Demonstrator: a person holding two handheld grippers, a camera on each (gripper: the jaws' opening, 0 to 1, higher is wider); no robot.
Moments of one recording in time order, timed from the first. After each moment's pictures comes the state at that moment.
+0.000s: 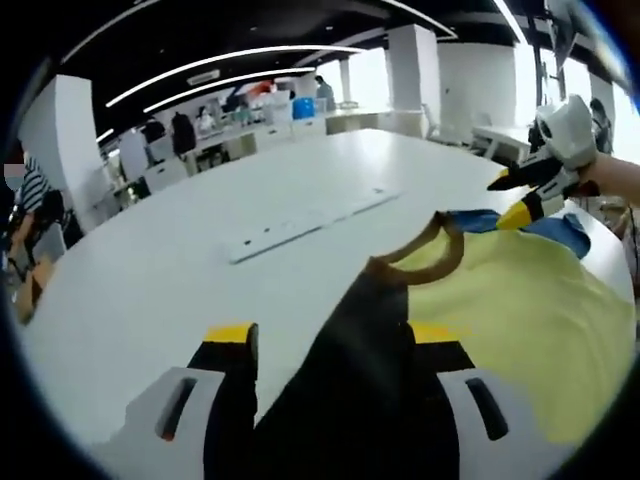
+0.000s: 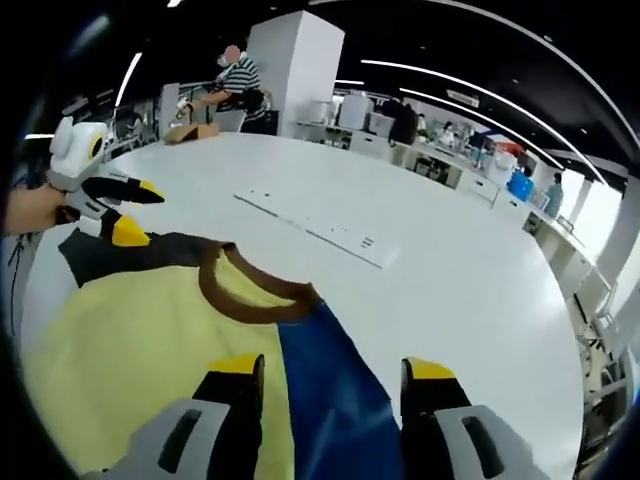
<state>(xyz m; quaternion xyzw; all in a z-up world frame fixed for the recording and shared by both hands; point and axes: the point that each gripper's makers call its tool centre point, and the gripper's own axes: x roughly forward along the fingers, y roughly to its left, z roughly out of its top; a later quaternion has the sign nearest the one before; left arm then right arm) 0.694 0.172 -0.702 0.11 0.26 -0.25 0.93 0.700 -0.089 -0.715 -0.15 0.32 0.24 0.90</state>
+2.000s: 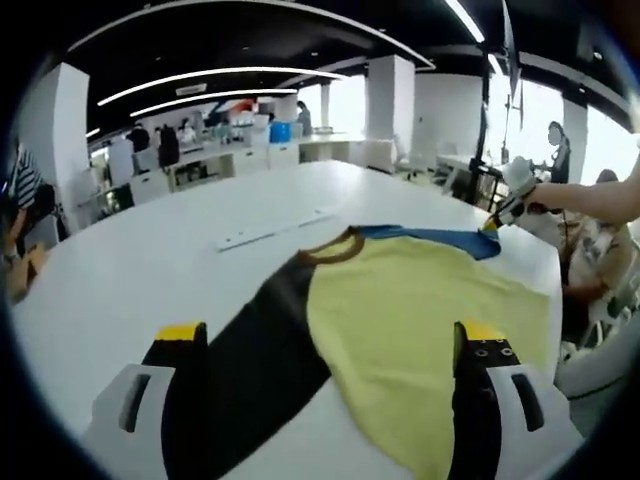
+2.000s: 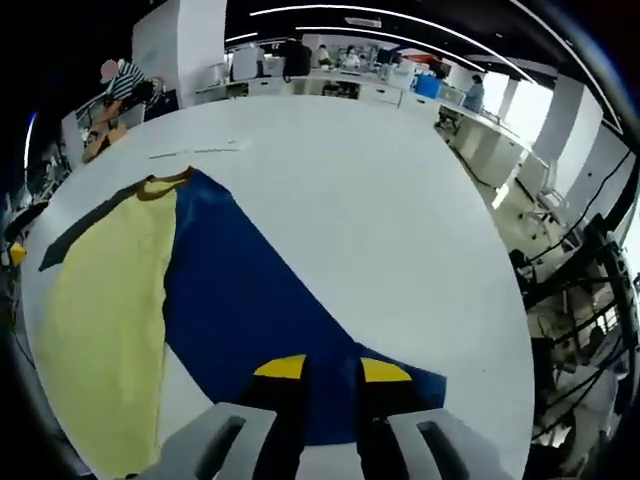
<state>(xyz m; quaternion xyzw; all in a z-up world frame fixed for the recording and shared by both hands) 0.539 0.188 -0.642 0.07 0.23 -0.31 0.92 0.544 -0.285 -0.737 -0.07 0.45 0.04 0.89</state>
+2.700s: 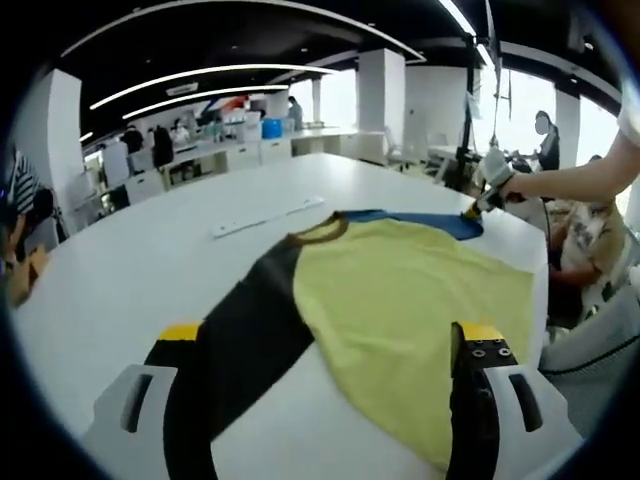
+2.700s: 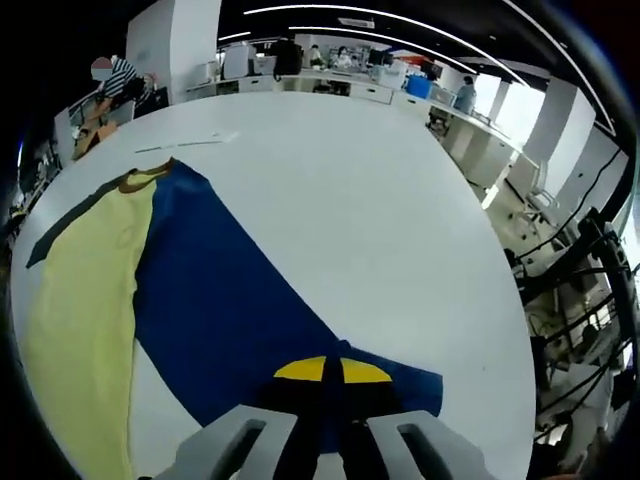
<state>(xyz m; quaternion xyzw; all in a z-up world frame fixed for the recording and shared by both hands) 0.503 0.201 -0.649 0.08 0.23 -0.32 0.91 0.545 -0.296 -0.744 -0.07 0.44 0.02 0.90</state>
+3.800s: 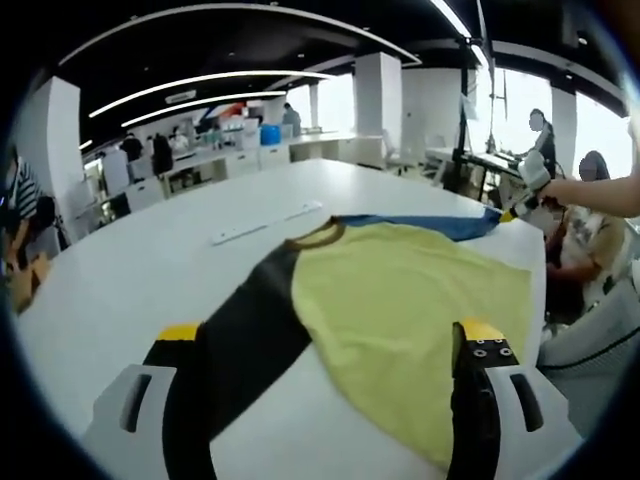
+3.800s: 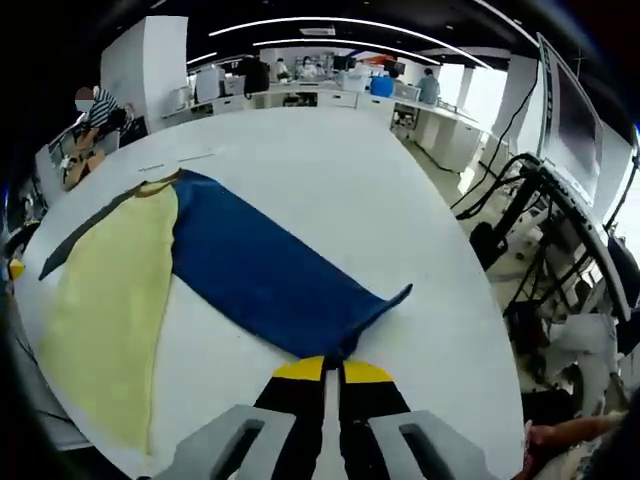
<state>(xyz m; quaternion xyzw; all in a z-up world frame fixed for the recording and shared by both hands) 0.494 0.197 -0.644 0.09 0.22 -0.33 0.91 0.429 -0.313 -0.731 -0.01 0.45 -0.02 0.89</state>
